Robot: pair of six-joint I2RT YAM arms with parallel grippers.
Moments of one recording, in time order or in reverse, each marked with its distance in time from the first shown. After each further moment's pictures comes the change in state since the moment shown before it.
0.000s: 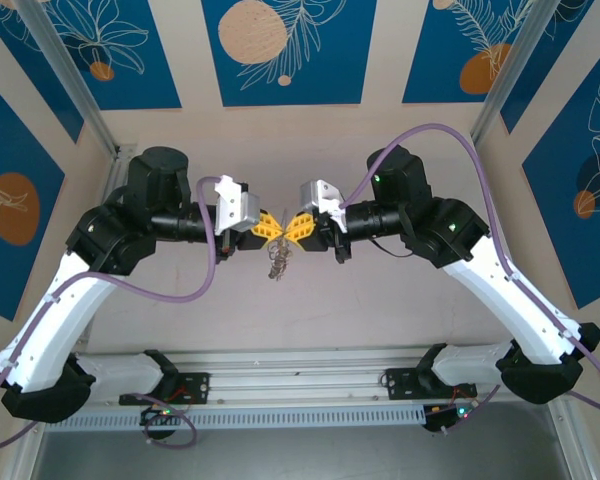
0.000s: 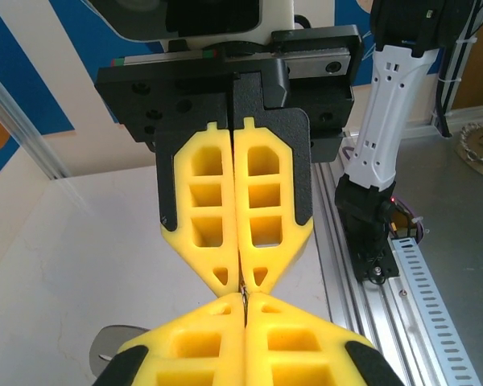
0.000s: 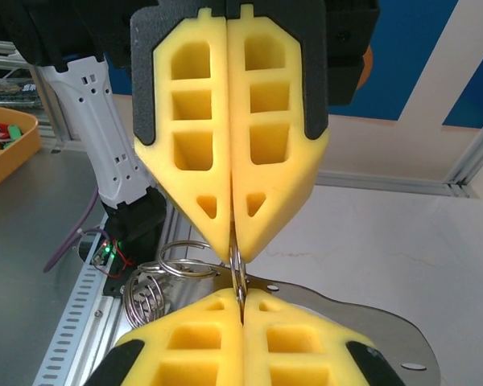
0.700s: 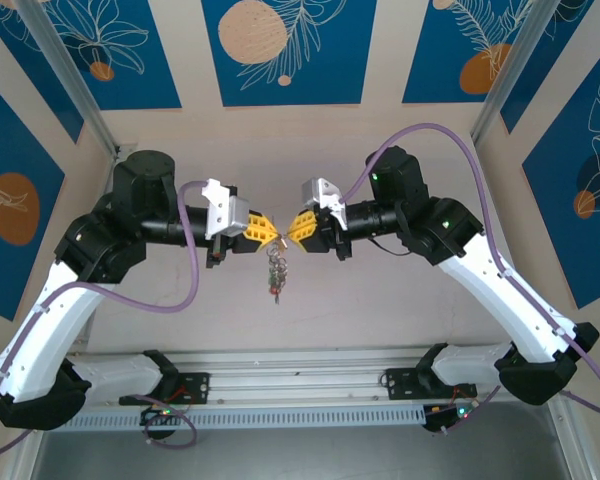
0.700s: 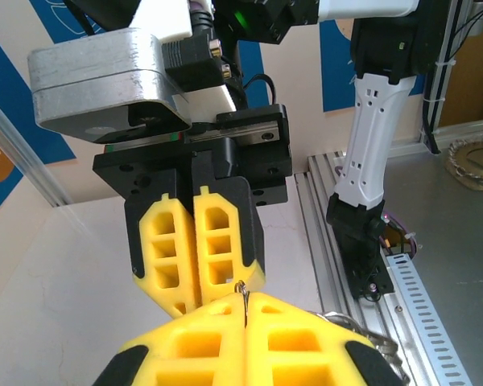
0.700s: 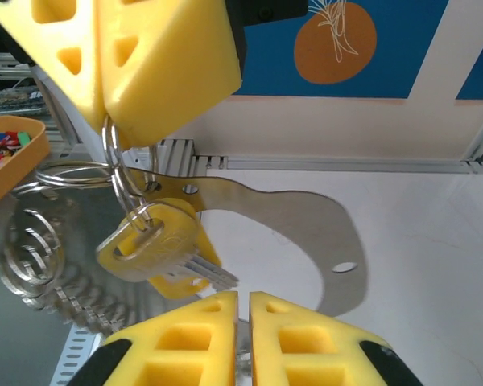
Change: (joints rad) left arm 0.000 -0.042 -0.012 0.038 0.037 -0.014; right arm -0.043 -0.006 -0.065 0.026 -0.053 0.034
